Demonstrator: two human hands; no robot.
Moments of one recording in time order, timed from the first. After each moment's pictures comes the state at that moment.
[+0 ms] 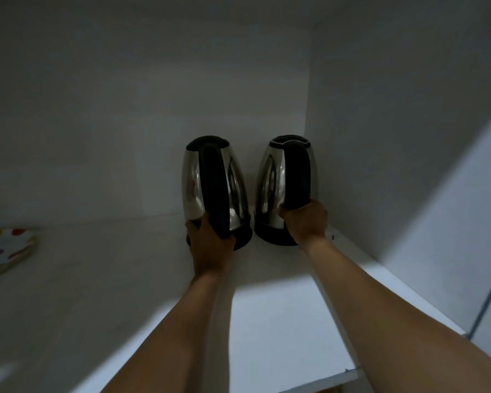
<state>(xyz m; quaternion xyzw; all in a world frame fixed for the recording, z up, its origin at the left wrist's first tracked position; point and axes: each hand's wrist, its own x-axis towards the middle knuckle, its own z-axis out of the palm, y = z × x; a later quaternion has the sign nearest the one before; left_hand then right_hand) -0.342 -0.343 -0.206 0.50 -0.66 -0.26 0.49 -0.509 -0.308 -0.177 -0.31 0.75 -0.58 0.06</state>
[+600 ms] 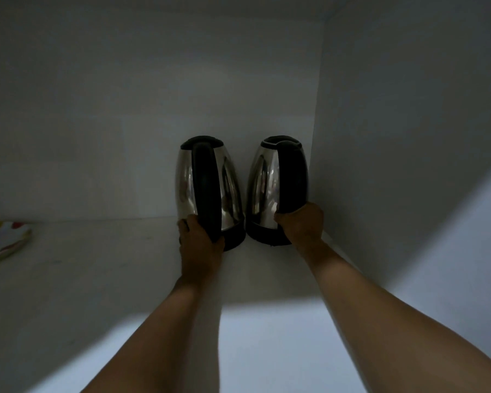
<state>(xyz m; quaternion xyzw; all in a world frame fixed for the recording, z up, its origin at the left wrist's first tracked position) -0.377 -0.369 -0.211 0.56 -0.64 -0.21 0.48 -0.565 -0.357 -0.185 -0.38 0.74 -0.55 0.11</state>
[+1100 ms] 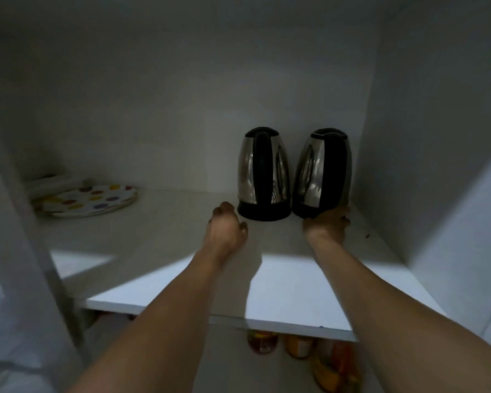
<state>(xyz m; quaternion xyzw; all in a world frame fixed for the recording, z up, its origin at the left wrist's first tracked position) -0.309 -0.251 -0.183 0.63 -0.69 -0.13 0.34 -0.490 -0.256 -0.186 -0.36 0.77 -0.50 0.18</state>
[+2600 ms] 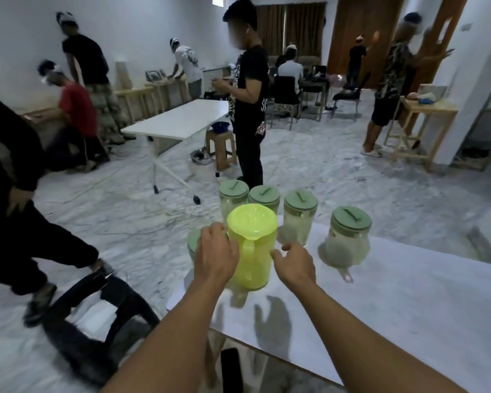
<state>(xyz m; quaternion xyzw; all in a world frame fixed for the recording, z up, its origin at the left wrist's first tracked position) 0.345 0.556 -0.344 0.93 0.17 0.14 0.31 0.365 0.404 -0.361 -0.91 0.09 0.04 0.41</state>
